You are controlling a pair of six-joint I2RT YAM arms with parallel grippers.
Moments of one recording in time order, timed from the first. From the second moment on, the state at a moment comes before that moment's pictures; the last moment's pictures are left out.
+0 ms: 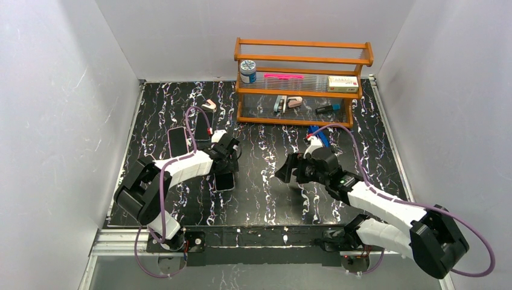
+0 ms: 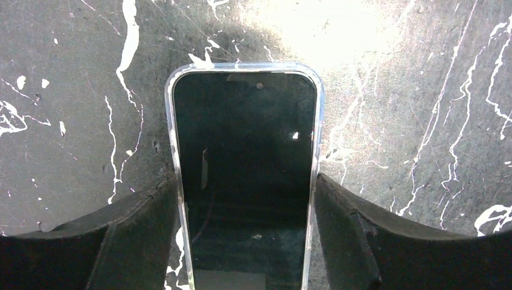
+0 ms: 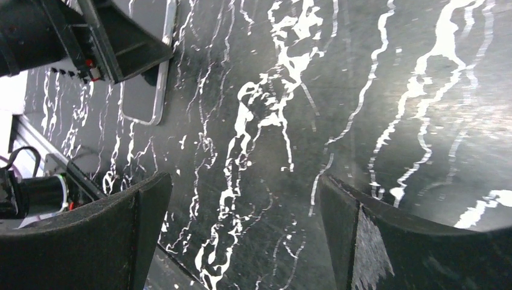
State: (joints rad) left arm -0.63 1.56 0.82 -0.40 -0.35 -0.68; right arm 0.67 1.01 0.44 0.01 -0.14 0.62
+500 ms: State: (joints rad) left arm -0.63 1.50 0.73 -0.18 -0.20 -0.82; right arm 0.79 1.25 0.39 0.42 -0.19 0.78
